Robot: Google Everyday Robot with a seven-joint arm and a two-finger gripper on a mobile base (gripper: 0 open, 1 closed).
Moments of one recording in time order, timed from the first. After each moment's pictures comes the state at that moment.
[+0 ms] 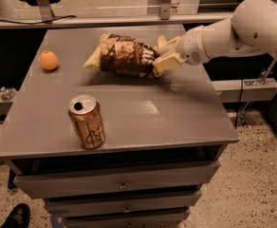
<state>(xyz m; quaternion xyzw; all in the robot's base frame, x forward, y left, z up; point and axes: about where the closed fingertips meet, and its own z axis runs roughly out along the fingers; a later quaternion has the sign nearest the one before) 0.664 -0.080 0.887 -0.54 0.68 0.19 0.45</state>
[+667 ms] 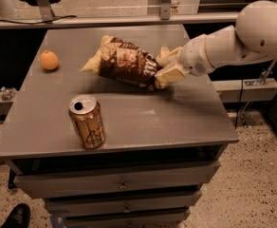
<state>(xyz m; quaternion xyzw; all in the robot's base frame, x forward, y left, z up) 0.620 -0.083 0.873 -0.57 0.69 0.18 0.42</state>
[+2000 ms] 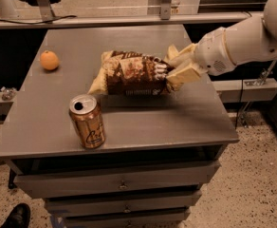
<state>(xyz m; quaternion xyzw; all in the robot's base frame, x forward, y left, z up) 0.570 -0.103 0.911 -0.59 0.68 0.16 0.41</state>
